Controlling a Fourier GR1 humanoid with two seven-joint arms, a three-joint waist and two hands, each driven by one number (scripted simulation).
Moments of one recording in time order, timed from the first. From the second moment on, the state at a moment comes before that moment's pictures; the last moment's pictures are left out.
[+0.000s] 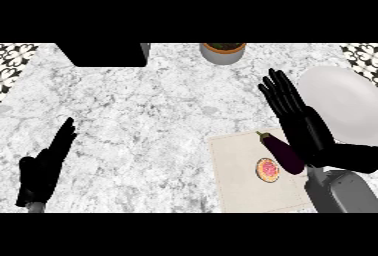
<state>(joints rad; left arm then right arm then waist) 0.02 0.59 -0.32 -1.48 0.33 0.34 -0.01 -0.26 -0.35 0.28 -1.60 -0.47 0.00 -0.18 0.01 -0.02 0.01</state>
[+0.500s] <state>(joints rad) 0.01 0.44 -0.37 -1.47 0.41 0.32 0.09 -0.45 -0.61 0.11 -1.38 -0.35 0.14 -0.22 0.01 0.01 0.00</state>
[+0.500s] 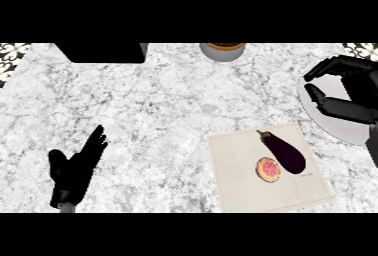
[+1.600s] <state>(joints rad) -0.03 0.33 -0.33 -1.40 0.39 0.27 0.13 -0.41 -0.83 0.19 -1.25 0.03 0.42 -0.46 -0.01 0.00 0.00</state>
